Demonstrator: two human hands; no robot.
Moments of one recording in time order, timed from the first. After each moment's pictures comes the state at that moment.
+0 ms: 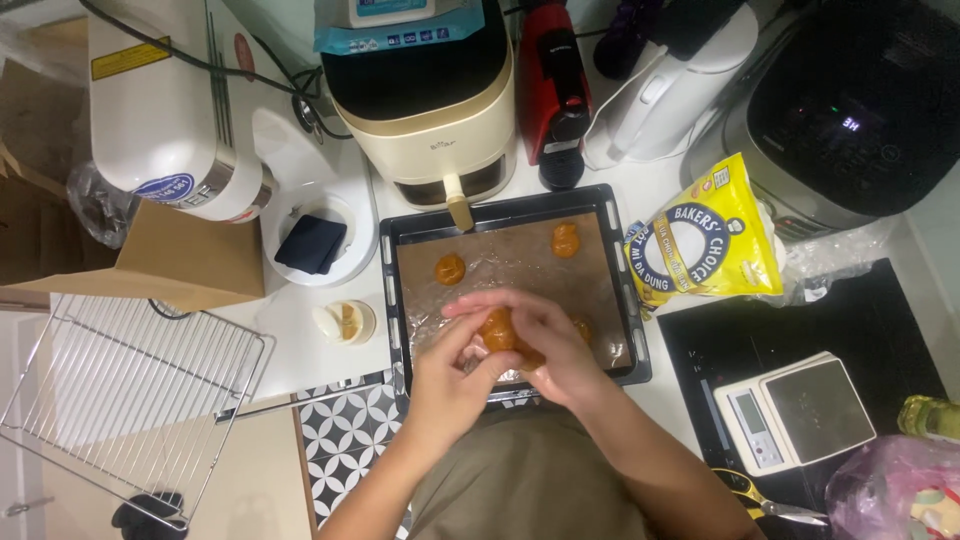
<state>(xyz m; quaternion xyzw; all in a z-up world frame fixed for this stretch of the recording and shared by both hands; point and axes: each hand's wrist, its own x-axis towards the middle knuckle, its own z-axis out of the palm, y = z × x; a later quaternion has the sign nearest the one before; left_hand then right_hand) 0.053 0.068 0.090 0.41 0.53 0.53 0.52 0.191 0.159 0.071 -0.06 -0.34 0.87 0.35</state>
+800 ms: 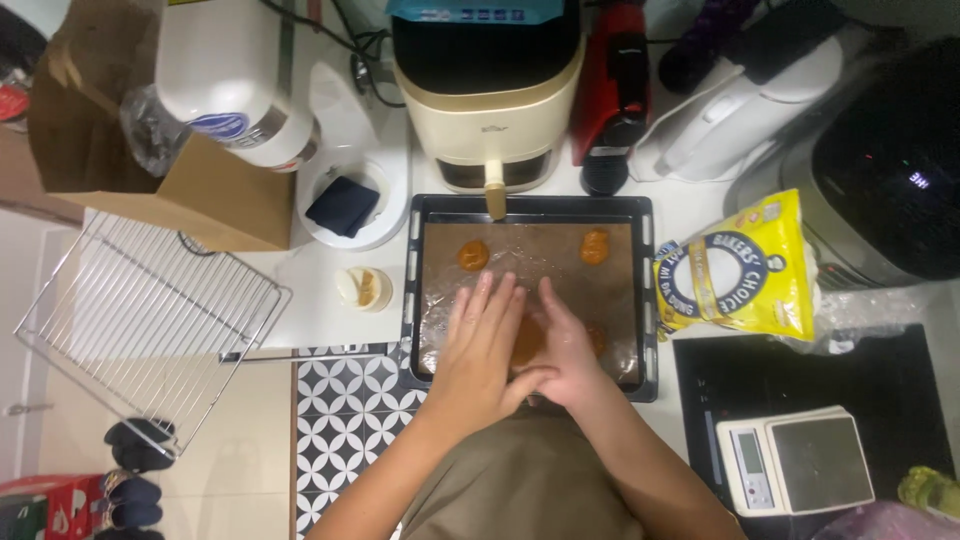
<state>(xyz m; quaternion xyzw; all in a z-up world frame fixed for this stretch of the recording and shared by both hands) 0.062 0.066 0.085 0.69 0.62 0.36 0.09 0.182 0.159 0.033 -0.32 -0.09 0.92 0.22</state>
